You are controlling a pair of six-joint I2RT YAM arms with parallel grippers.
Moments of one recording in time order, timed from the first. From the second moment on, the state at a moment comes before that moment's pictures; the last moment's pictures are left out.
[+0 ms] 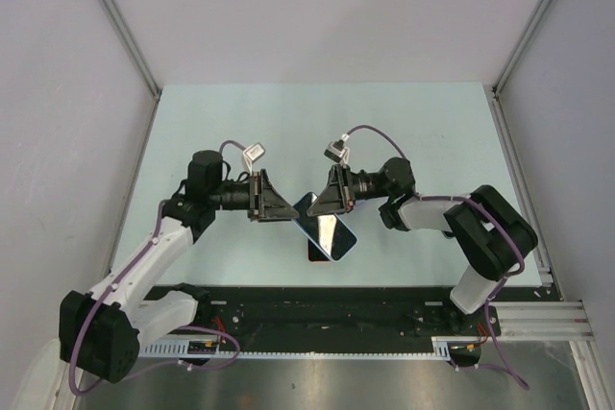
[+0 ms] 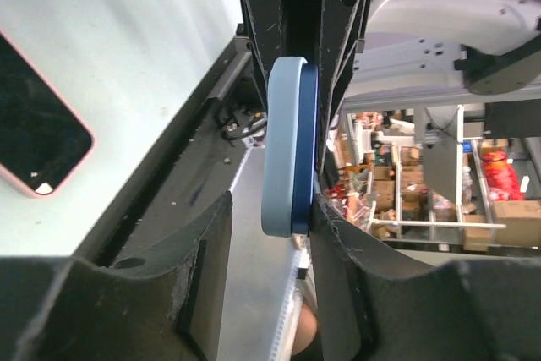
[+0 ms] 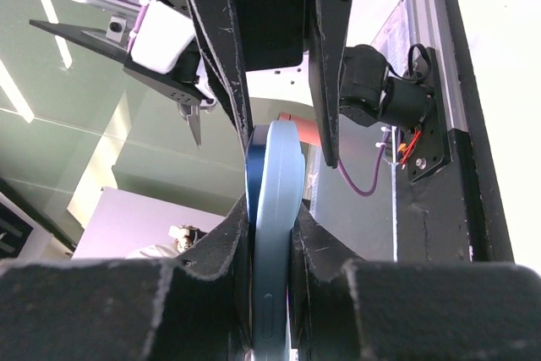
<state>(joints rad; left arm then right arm) -0.34 1.04 0.72 -0.21 1.03 -0.76 0.62 1.69 0.72 1.28 -1.14 1.52</state>
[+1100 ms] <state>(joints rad) -0.33 1.09 0.83 -0.36 0.97 -0.67 0.61 1.69 0.72 1.26 -1.07 1.53</state>
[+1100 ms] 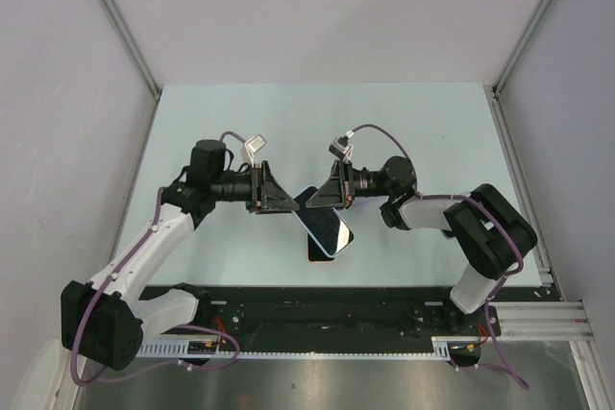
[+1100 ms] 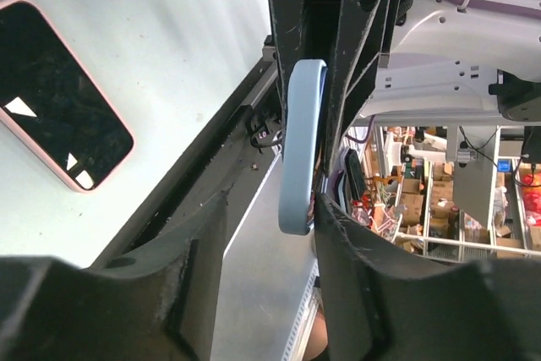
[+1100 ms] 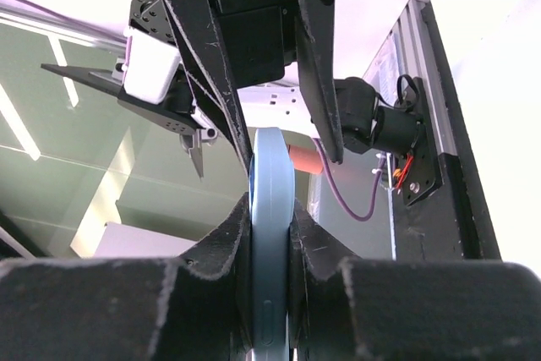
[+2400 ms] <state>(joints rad) -0.32 0.93 0.65 0.11 0.91 -0.86 0.70 1.28 0.72 0.83 -0.56 1.09</state>
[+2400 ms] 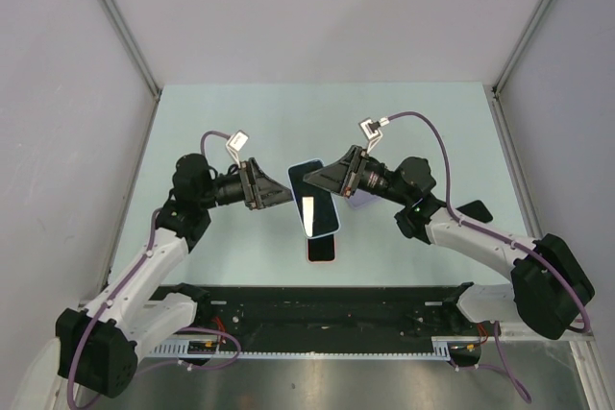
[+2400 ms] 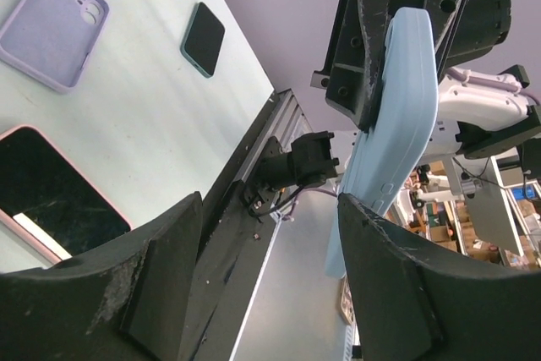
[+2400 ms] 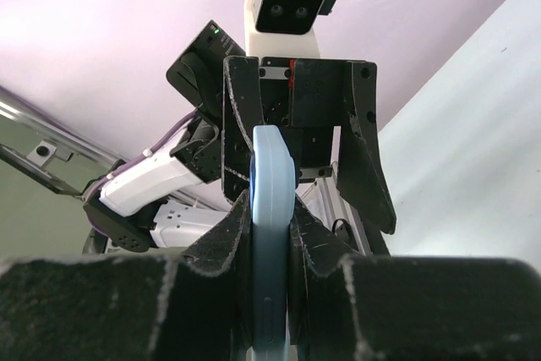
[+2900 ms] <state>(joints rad) -0.32 0.93 0.63 0.16 0.89 -0.90 0.66 1.23 0.66 0.82 -0.48 1.09</state>
